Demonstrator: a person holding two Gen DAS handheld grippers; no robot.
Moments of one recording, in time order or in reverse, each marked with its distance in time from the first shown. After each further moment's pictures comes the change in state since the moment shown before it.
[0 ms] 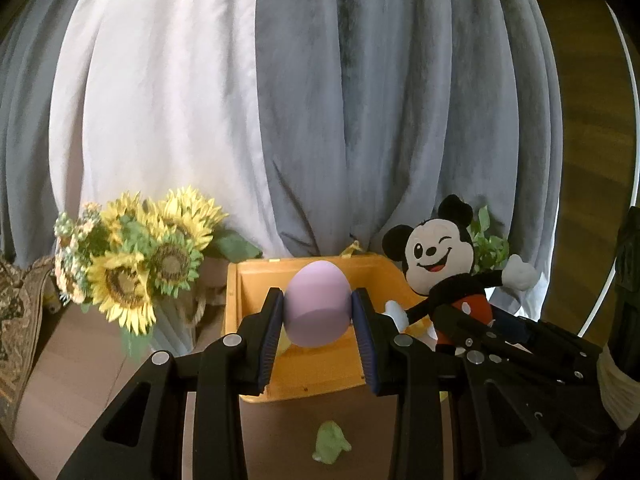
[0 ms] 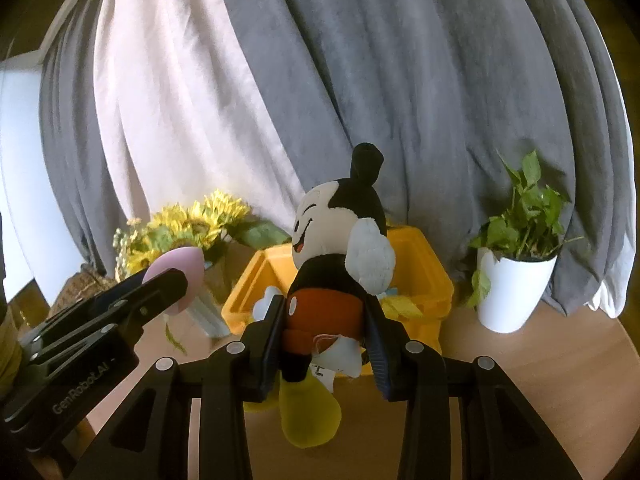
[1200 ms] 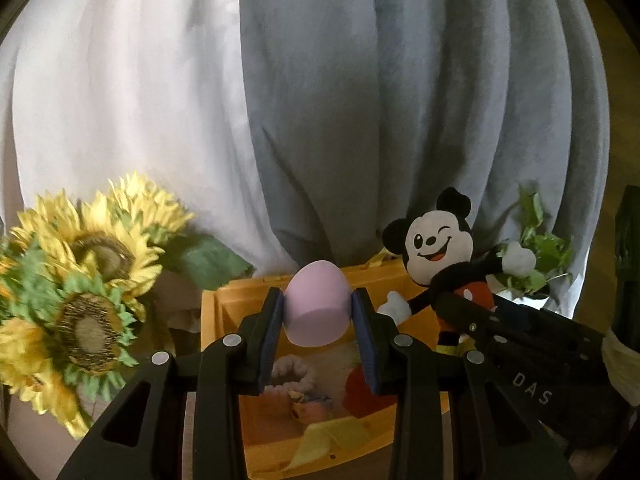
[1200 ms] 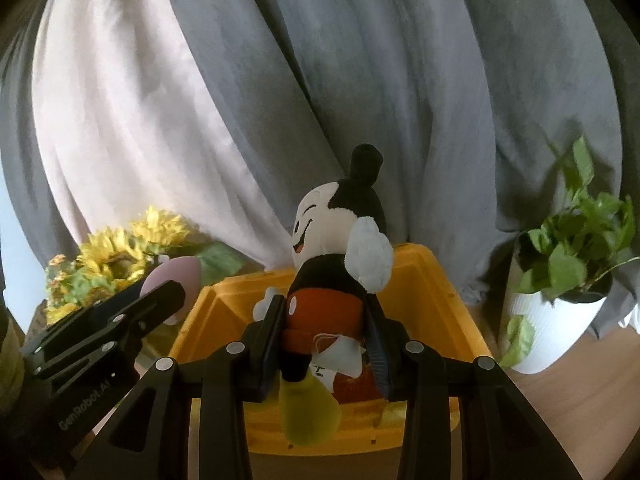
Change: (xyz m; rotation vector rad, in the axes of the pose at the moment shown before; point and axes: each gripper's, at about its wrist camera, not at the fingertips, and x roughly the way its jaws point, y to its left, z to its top) left arm 0.156 0.035 0.020 0.024 0.102 -0.045; right arm 0.139 -0.023 0.042 0.059 0.056 -0.051
